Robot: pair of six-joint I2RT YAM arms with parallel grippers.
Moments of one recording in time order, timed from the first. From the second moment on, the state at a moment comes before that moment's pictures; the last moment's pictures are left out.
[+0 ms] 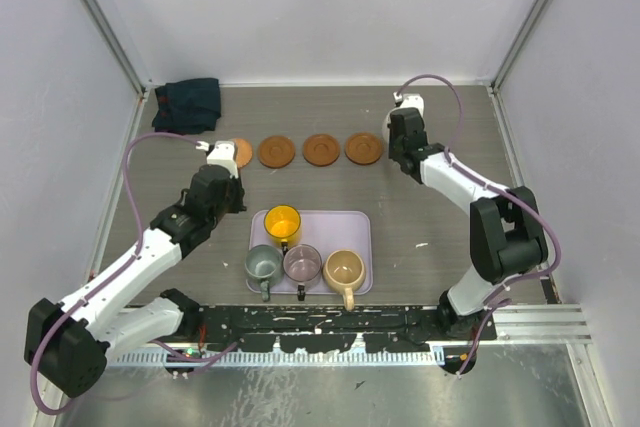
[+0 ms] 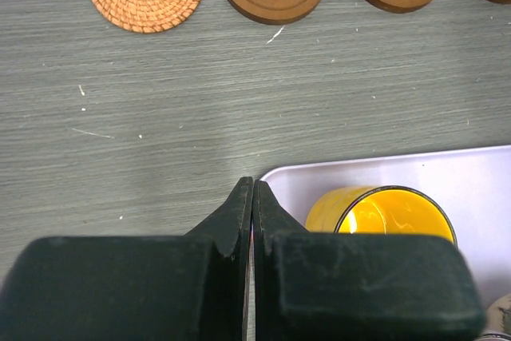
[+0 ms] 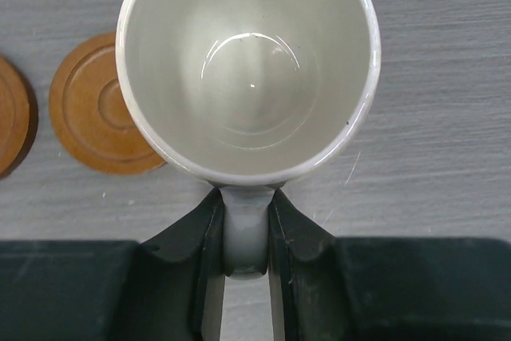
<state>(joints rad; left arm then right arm) -0.53 0.98 0.70 -0.28 -0.28 -0.33 0.33 1.61 1.07 -0.12 0.38 0.19</state>
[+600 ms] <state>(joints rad) -0.53 1.00 0.70 -0.28 -0.29 -0.33 0.19 1.66 1.04 -0.03 0.28 0.16</state>
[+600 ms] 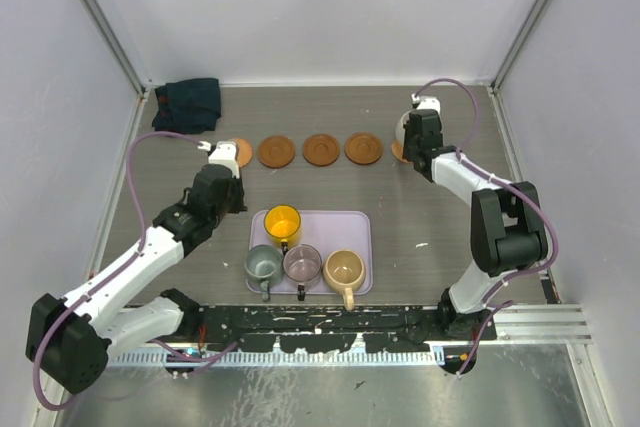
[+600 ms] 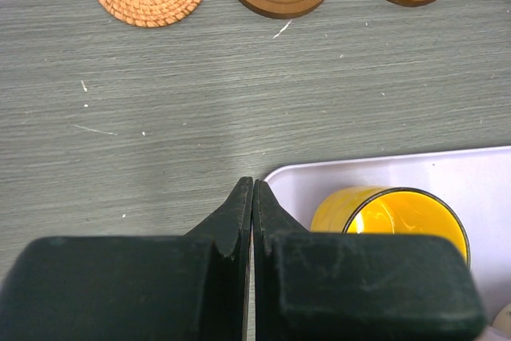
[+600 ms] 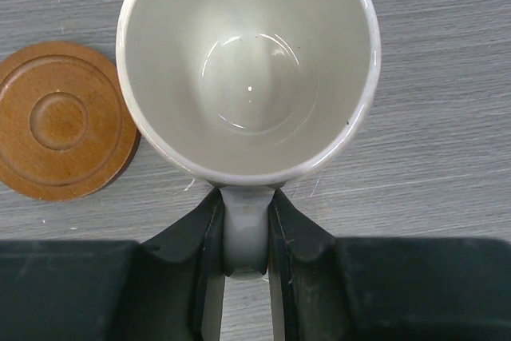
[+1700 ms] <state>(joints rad) -0.53 1.03 0.70 -0.28 -0.29 -0.33 0.18 1.74 1.03 0.00 0.25 0.16</state>
